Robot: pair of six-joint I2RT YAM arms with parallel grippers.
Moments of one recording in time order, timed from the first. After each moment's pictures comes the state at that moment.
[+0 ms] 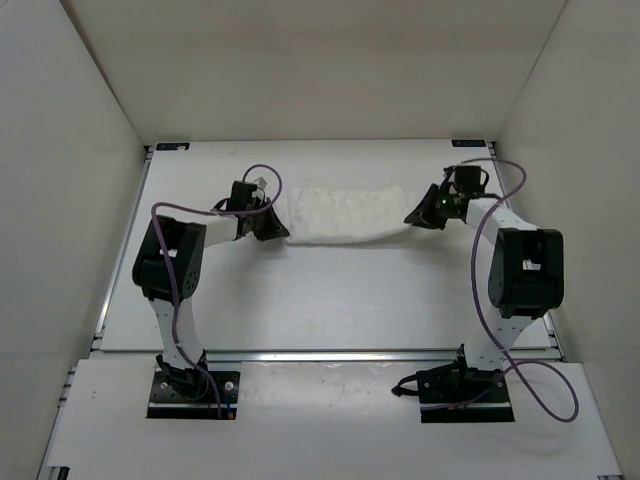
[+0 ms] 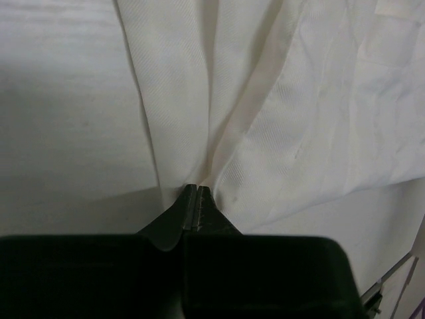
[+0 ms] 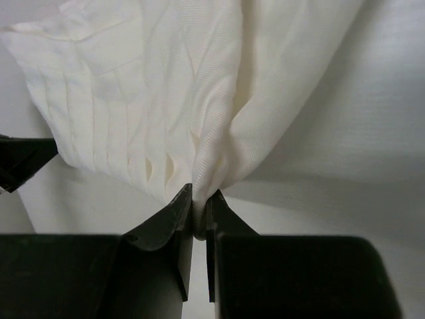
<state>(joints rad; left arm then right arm) -0.27 1.91 1.05 0.04 0.33 -0.63 -0.03 1.77 1.12 -0.27 -0.53 0.50</state>
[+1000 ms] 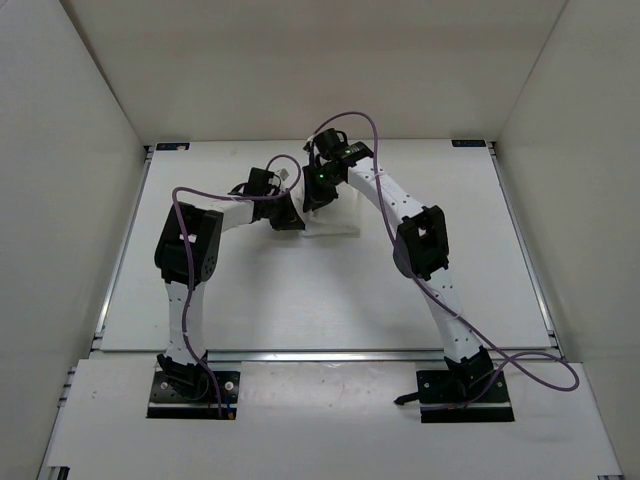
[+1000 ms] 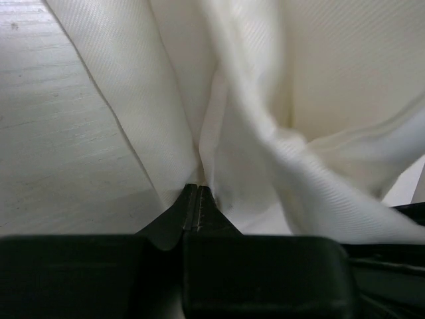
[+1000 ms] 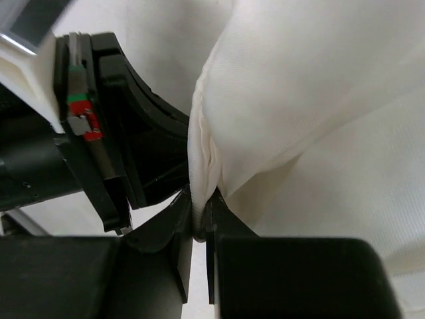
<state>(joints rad) -0.32 2.14 1.38 -0.13 0.46 -0.53 0.55 2.49 2.45 -0.96 -0.34 0.30</state>
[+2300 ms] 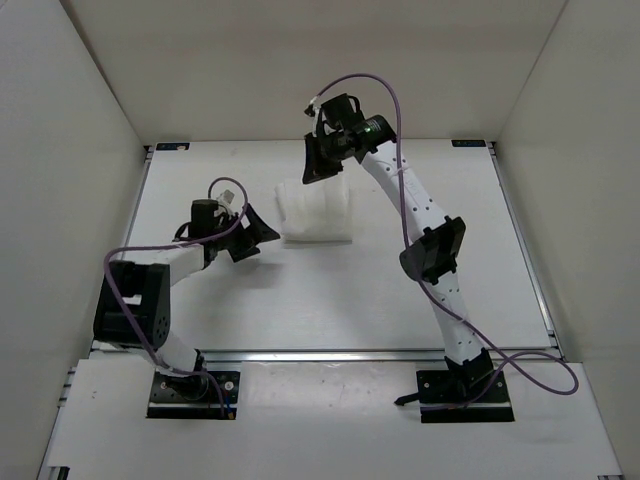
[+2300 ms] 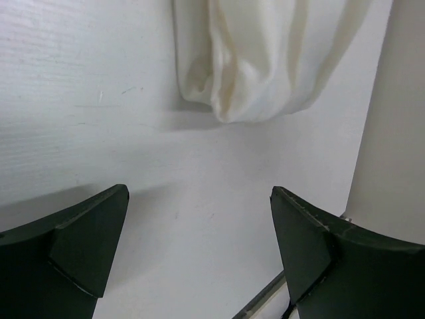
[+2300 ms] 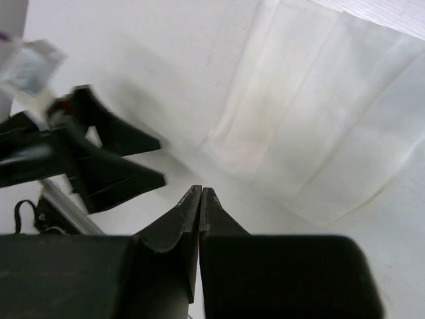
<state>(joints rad) -0.12 1.60 0.75 0.10 0.54 -0.68 0.57 2.37 2.69 -1.14 -0.36 0.28</state>
